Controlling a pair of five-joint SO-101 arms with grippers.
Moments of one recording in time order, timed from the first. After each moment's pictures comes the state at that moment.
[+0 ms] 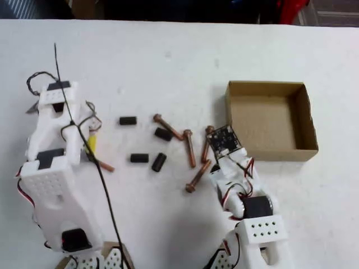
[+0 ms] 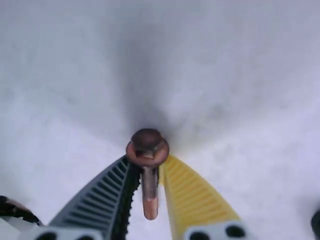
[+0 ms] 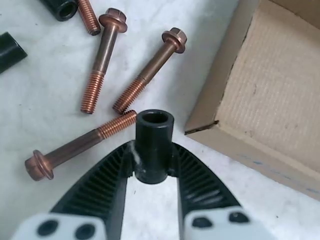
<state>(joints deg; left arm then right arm) -17.5 33.5 -4.6 87.6 58.0 -11.6 -71.0 82.7 47.0 20.7</state>
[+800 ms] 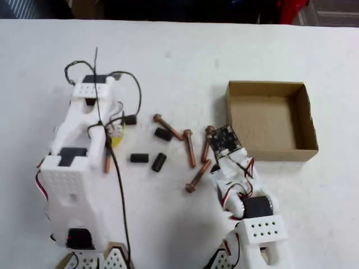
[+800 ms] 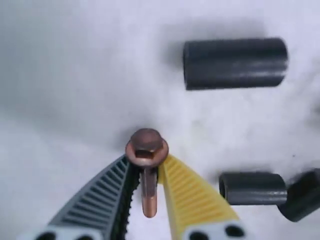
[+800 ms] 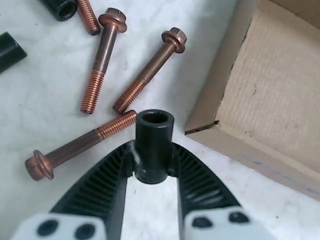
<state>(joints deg) -6.0 33.6 -8.7 85.4 1.9 -11.6 -71.0 82.7 47.0 20.7</state>
